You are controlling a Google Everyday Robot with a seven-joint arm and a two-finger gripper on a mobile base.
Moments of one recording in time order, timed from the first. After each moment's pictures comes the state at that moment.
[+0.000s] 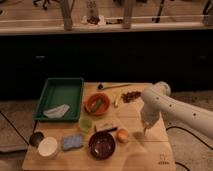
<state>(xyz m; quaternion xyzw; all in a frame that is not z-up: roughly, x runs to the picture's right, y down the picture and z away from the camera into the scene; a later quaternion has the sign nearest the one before) 0.240 0.213 0.786 -0.34 -0.18 -0.47 0.79</state>
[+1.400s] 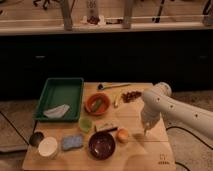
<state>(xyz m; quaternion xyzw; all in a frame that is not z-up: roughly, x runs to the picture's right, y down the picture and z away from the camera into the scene) 0.239 0.217 0.778 -0.34 -0.19 -0.49 0.78</state>
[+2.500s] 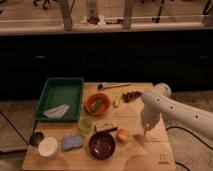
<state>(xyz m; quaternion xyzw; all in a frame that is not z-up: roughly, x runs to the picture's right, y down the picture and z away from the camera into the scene) 0.237 0.221 0.777 -0.33 -0.19 -0.49 0.78</state>
